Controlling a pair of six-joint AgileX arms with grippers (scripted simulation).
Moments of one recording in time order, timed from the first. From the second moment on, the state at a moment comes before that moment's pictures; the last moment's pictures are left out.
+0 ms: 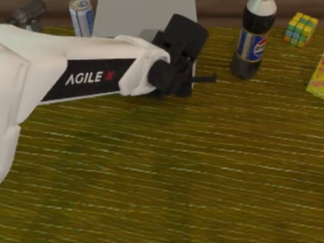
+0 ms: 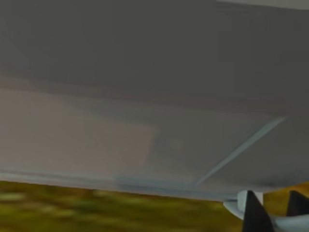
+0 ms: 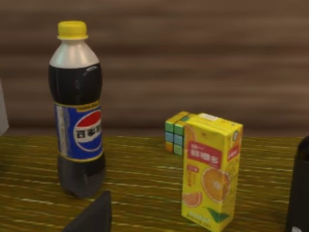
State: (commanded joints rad) left arm -0.68 2.10 1.49 -0.31 -0.36 -0.49; right arm 0.00 0.00 0.00 0.00 0.00 0.00
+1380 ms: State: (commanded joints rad) left arm -0.68 2.09 1.46 -0.30 -0.35 -0.48; right arm 0.00 0.00 0.00 0.00 0.00 0.00
